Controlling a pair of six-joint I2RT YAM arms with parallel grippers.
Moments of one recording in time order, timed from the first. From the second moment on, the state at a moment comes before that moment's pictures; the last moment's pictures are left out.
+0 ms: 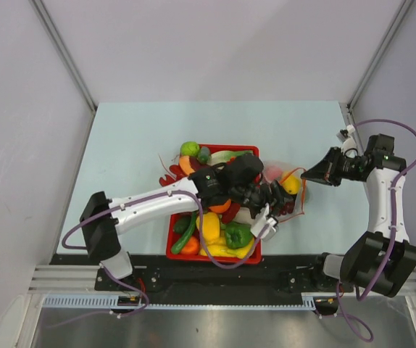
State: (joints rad) left arm -1.11 1.67 1.47 -0.39 0.65 1.41; right arm -0.36 1.26 1.14 -1.03 -1.03 0.02
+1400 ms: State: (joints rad) left arm -1.22 1.79 1.63 -0.44 0.17 0.99; right arm -0.38 1.27 1.33 -1.18 -0.96 -0.19
